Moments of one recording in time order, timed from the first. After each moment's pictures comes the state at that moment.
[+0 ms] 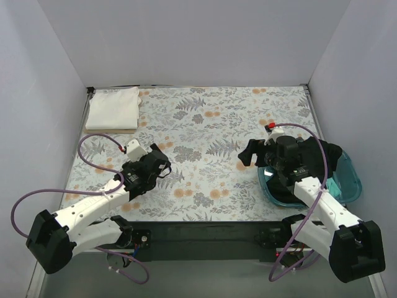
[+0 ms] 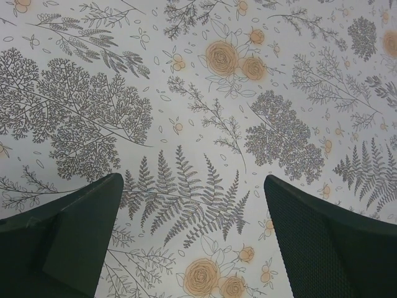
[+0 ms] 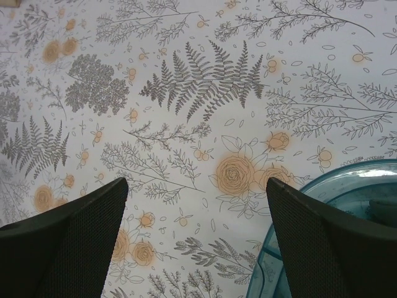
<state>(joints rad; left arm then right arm) -0.73 1.03 0.64 -0.48 -0.74 -1.10 0.30 1.00 0.54 -0.04 -0.25 0.31</state>
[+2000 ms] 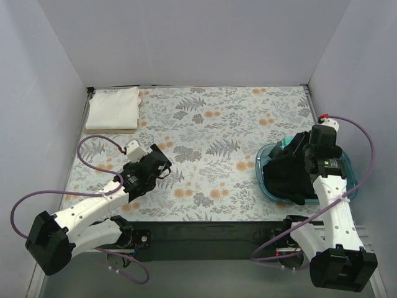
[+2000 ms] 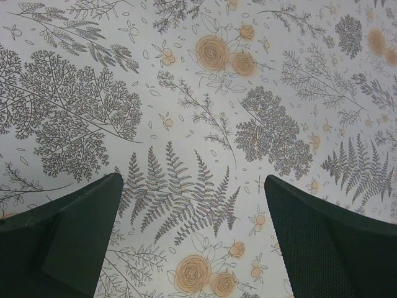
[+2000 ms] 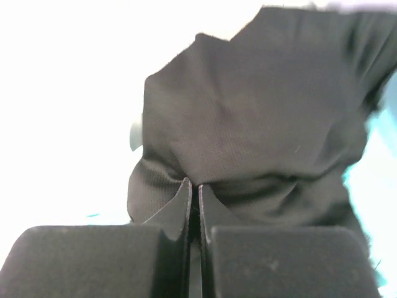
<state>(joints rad) -0.73 1.02 0.62 -0.44 -0.71 -1.12 -0.06 0.91 0.81 -0.59 0.14 0.33</state>
